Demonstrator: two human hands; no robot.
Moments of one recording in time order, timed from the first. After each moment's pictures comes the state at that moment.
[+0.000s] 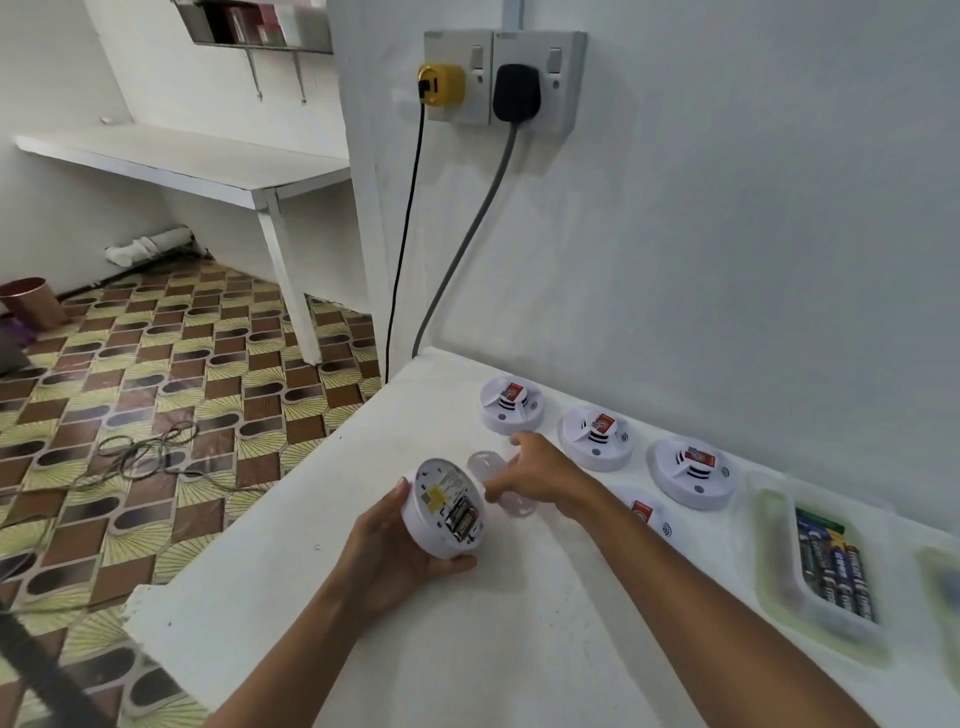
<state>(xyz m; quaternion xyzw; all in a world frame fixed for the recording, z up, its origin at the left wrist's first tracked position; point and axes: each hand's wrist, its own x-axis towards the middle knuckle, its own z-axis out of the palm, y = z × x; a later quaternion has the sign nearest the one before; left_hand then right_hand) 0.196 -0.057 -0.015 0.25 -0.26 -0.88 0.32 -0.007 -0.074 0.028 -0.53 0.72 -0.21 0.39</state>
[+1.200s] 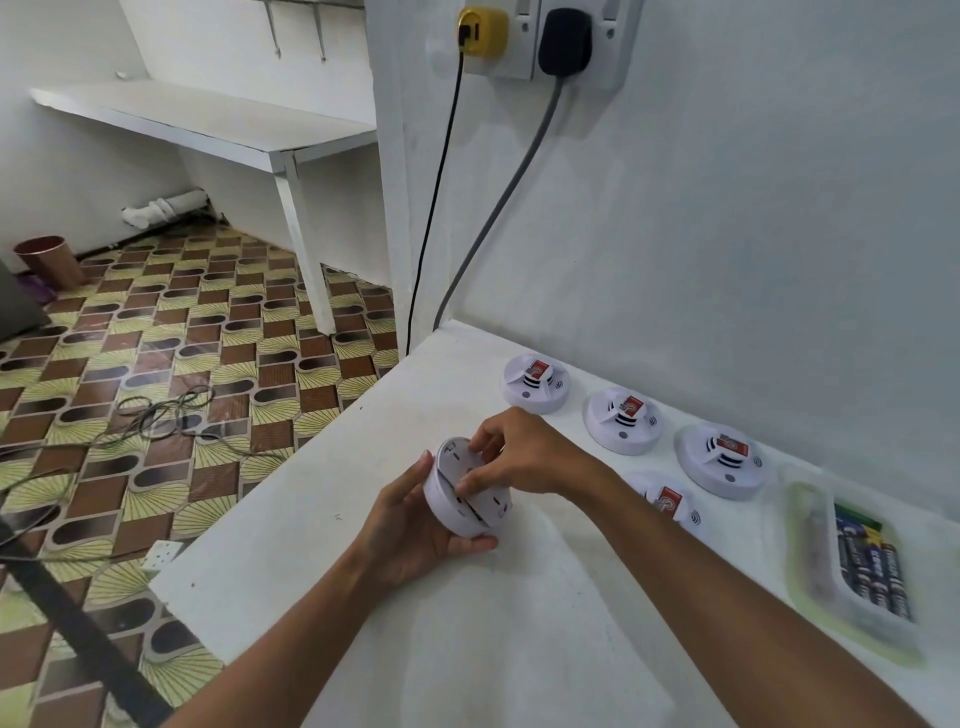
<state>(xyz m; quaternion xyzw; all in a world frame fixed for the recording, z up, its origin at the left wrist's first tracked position) 0.199 -0.064 -0.023 0.21 -0.24 -0.91 0.29 0.034 -0.068 0.055 -0.66 0.63 -0.18 0.37</state>
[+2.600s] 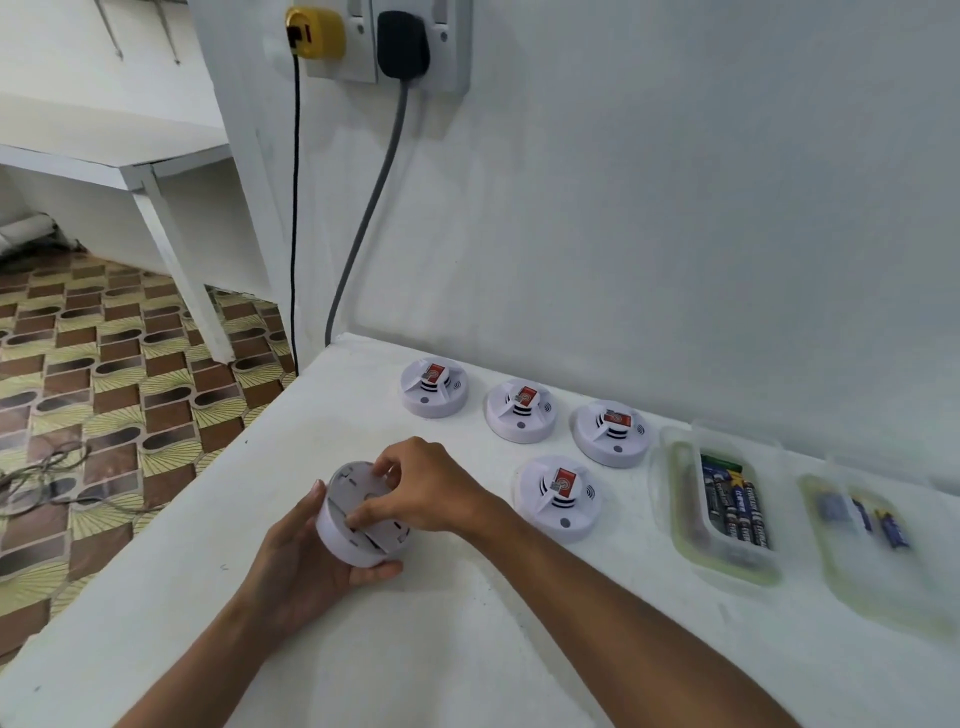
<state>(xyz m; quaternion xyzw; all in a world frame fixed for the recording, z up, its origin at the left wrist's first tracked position) 0.210 -0.080 -0.056 0.19 -0.22 -0.92 0.26 0.038 -0.040 0.046 -0.62 0.65 -0.24 0.36</state>
